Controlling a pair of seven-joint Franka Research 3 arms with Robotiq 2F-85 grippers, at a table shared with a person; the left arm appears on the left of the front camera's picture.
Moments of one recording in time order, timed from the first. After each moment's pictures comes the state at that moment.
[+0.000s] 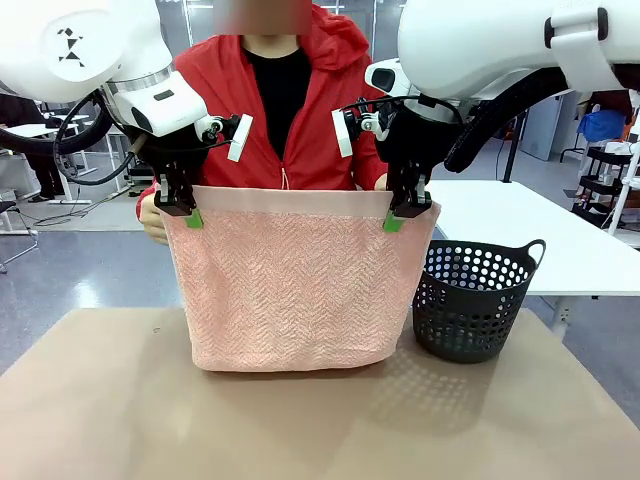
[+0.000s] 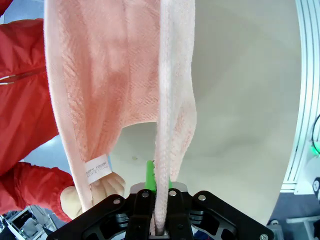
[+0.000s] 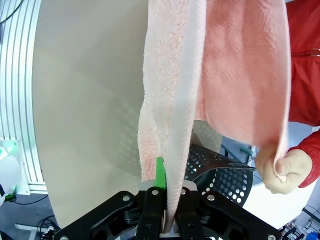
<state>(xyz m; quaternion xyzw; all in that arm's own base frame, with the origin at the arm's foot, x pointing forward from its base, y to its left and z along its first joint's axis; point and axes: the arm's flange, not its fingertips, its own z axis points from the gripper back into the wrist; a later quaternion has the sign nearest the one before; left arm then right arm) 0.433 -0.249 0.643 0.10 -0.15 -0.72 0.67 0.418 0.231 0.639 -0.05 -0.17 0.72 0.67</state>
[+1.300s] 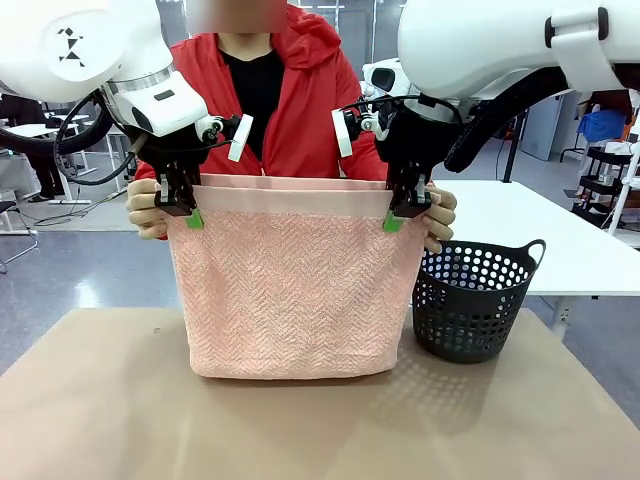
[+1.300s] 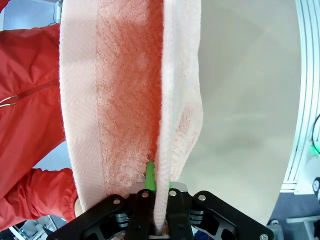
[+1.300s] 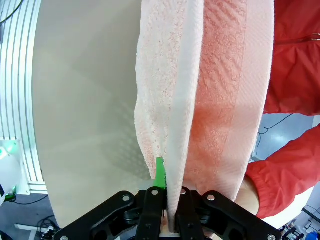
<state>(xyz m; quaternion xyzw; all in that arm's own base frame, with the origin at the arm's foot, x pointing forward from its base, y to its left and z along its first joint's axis) 0.432 -0.250 0.643 0.10 -0.15 -0.72 0.67 0.417 0.231 0.639 -0.05 -0.17 0.72 0.67</state>
